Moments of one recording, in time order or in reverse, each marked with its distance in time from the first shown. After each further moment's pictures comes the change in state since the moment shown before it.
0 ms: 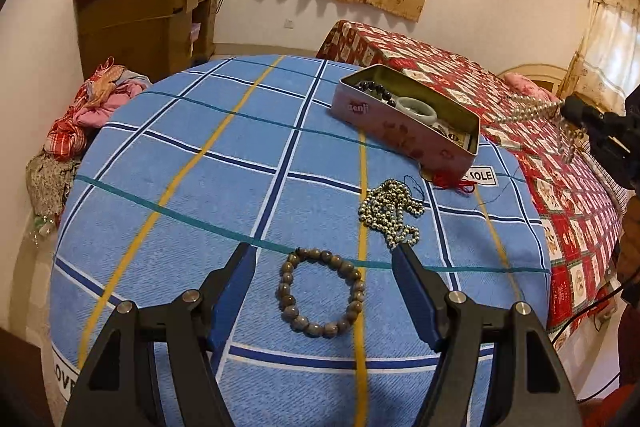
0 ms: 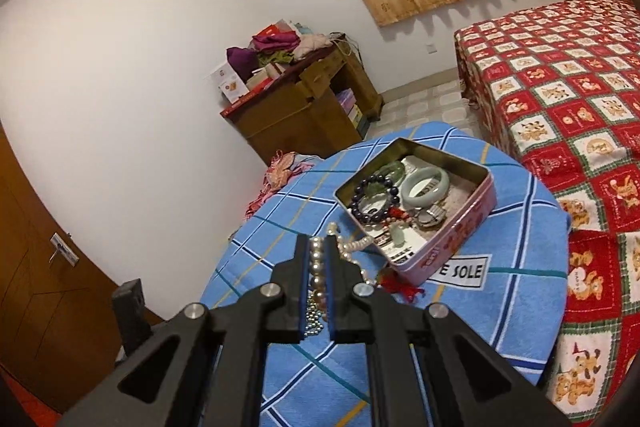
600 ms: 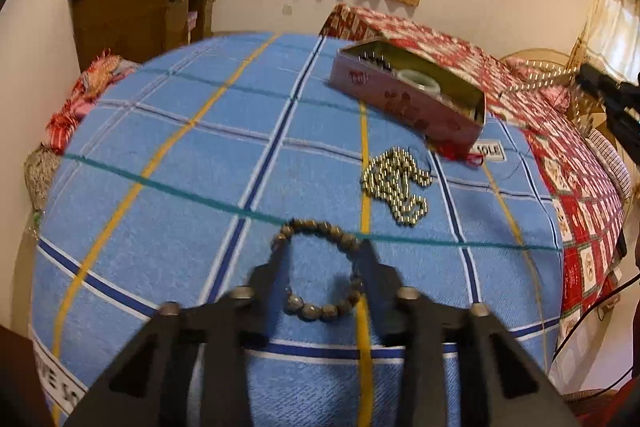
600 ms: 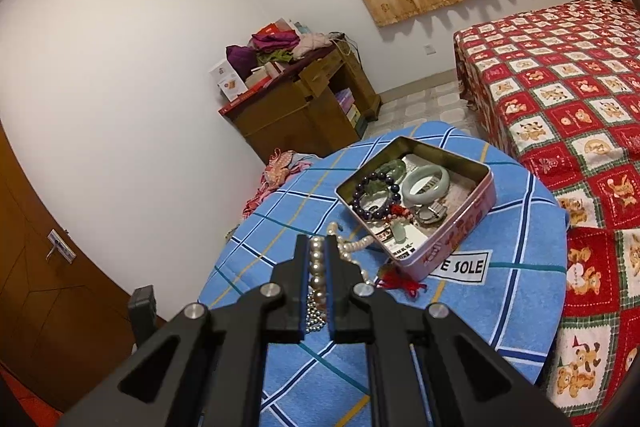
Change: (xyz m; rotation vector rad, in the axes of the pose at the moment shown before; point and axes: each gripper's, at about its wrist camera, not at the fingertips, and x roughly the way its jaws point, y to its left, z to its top) left arm 0.021 -0.001 -0.018 0.007 0.069 0.002; right arm -0.003 0.008 -0.003 -0.019 0.002 -0.024
